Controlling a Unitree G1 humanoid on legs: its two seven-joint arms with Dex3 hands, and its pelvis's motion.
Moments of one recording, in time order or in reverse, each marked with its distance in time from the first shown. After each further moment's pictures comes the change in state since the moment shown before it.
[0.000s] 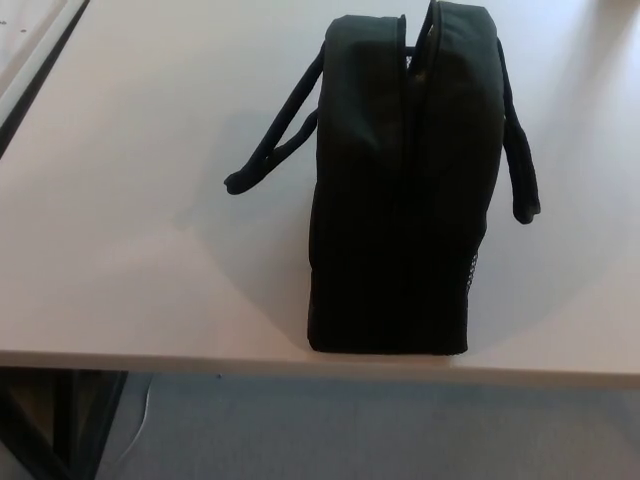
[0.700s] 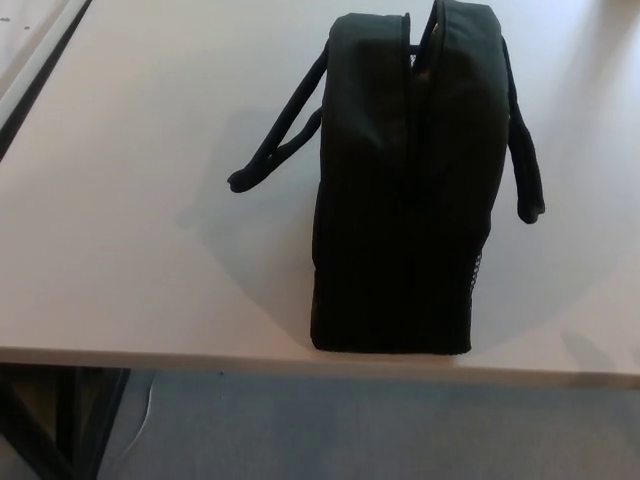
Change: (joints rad) left_arm -0.188 0.331 0.394 -0.298 0.078 -0.225 0.044; right_arm -0.530 -0.305 -0.229 0.004 -0.035 -0.229 -0.071
